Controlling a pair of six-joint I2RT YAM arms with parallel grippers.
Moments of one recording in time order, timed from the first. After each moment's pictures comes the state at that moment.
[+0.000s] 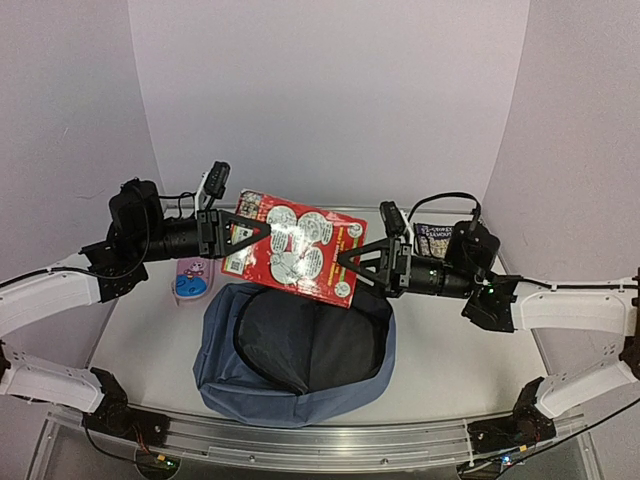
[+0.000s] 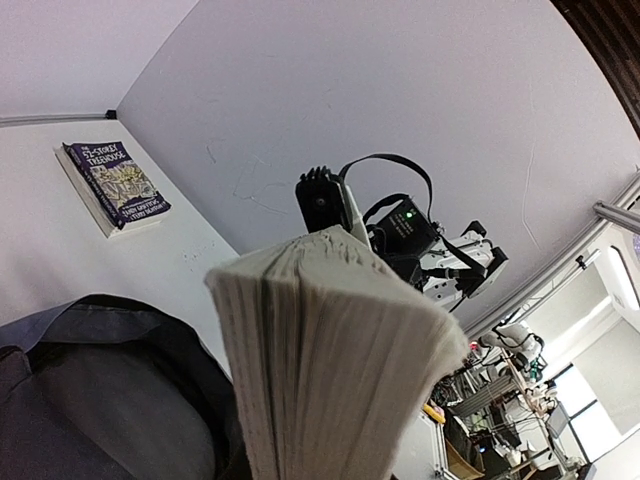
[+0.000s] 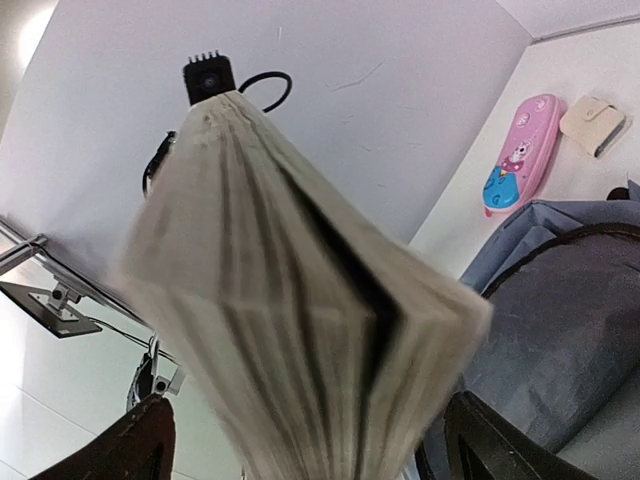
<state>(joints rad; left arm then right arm) -0.70 1.10 0.84 0.30 0.70 -0.78 0.86 1.29 0.73 0.58 -0.55 0.99</state>
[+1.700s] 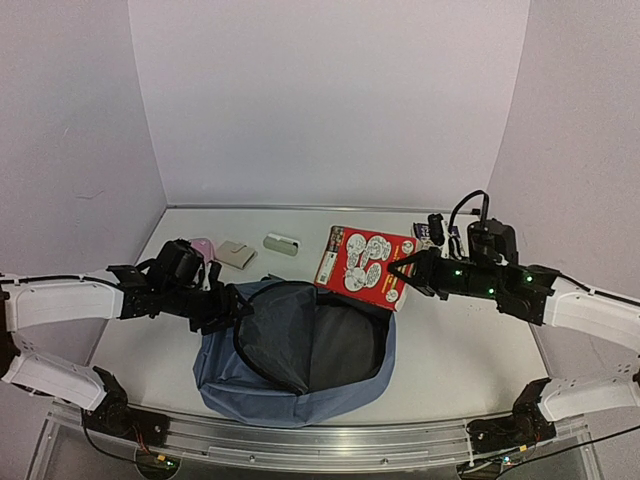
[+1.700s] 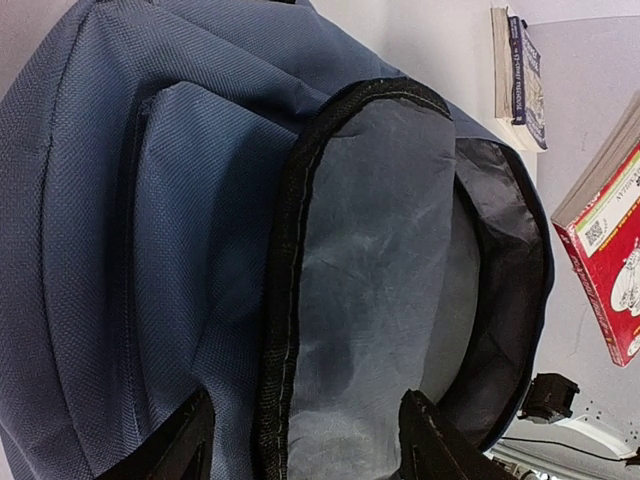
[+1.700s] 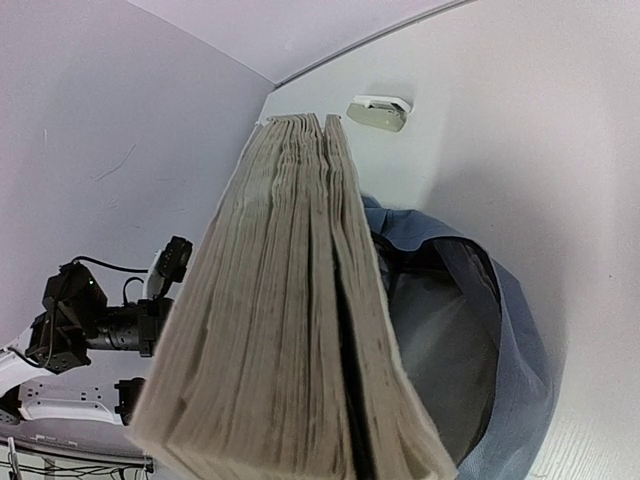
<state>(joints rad) -0.70 1.22 0.66 -0.24 0.27 -0.97 0.71 1.10 0.74 -0.04 -0.21 0.84</state>
